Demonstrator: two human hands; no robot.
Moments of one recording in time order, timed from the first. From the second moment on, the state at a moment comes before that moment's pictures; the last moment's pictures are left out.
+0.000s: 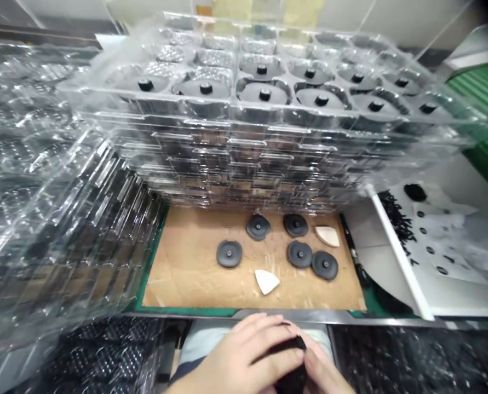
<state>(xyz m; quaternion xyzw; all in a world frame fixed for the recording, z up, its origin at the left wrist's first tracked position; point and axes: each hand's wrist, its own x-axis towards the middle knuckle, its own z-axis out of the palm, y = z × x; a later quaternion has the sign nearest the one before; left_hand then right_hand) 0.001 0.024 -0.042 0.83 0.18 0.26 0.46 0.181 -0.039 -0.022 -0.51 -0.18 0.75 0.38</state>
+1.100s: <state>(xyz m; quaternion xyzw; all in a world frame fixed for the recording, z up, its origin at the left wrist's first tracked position) -0.027 0.026 -0.018 0.09 0.37 0.45 0.81 0.107 0.031 0.033 -0.47 -0.77 0.26 0.35</state>
